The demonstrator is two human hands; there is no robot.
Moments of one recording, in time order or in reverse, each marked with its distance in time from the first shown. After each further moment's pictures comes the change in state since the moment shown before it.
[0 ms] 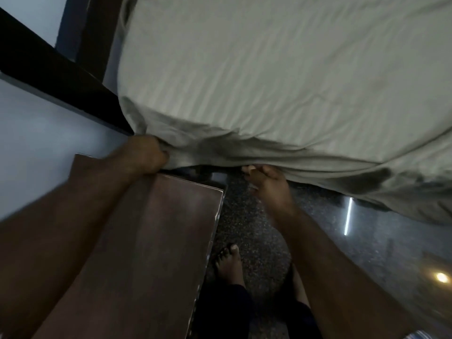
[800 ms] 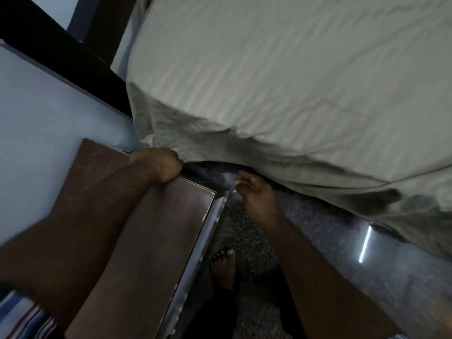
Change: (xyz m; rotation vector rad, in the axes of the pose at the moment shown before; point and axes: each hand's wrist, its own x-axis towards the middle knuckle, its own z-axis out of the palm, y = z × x) left_hand -0.020 0.011 0.042 0.149 -0.139 0.004; right_hand 0.018 0.027 -0.001 -0.226 -0.131 0.004
